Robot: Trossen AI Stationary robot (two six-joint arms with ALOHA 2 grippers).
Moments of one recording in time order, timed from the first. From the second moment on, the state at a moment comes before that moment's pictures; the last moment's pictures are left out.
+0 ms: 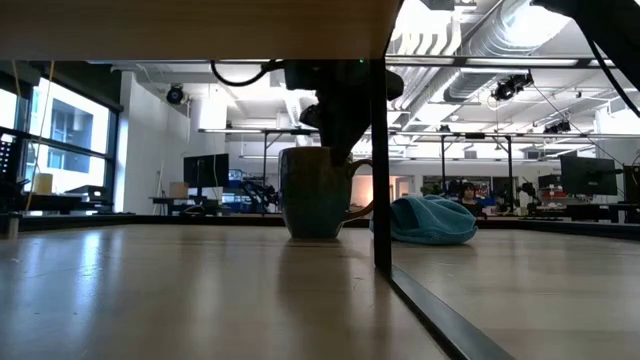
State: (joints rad) left arm -0.07 0.23 0.54 -0.22 -0.15 -0.19; right arm -0.15 2.12 1.88 -1.12 -0.16 -0.58
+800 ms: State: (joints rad) left arm -0.07 0.23 0.54 -0.24 -0.15 -0.19; right arm -0.14 2.12 1.89 -1.05 -0.10 0.11
